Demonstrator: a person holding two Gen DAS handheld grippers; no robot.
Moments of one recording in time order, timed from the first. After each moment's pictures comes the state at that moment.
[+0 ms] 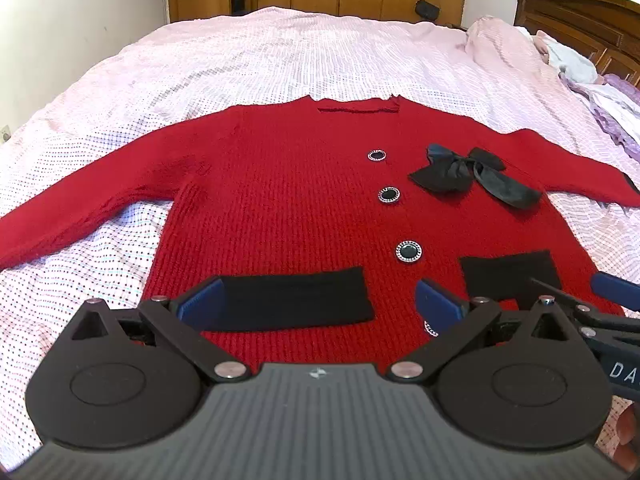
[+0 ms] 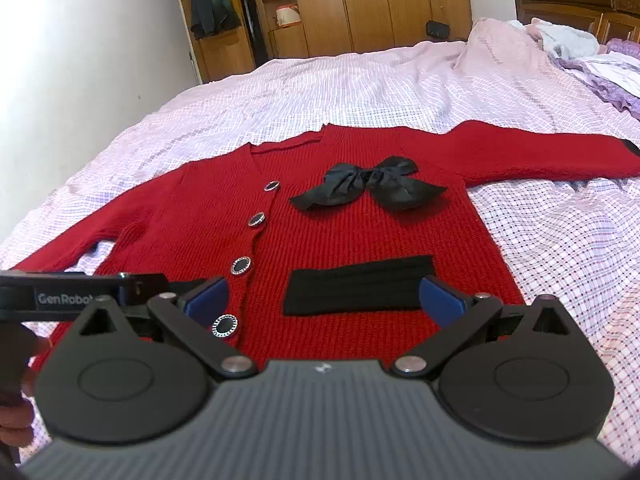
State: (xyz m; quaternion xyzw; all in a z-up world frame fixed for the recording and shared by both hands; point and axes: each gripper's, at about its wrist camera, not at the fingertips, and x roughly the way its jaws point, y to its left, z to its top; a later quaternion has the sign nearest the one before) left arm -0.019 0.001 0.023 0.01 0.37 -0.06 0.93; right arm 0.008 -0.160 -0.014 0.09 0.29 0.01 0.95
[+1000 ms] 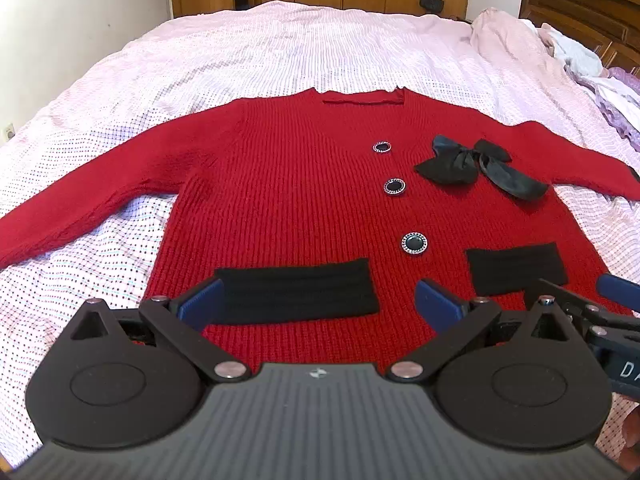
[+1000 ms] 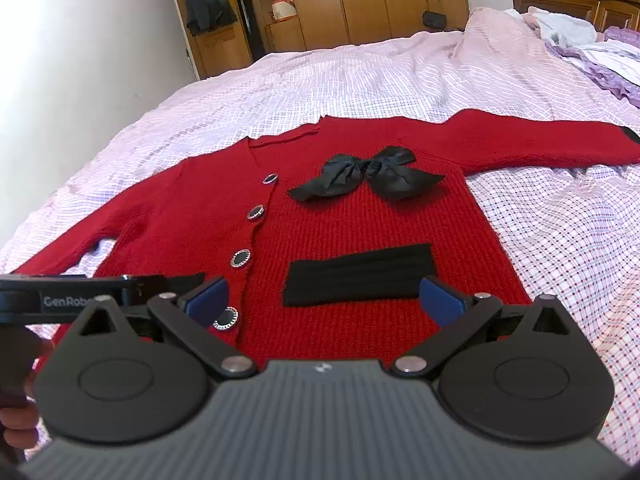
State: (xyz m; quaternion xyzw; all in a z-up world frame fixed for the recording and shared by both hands) left arm -0.017 0.002 0.021 0.02 0.39 -0.05 0.92; right arm 0.007 -0.163 -0.018 0.11 0.30 0.01 0.95
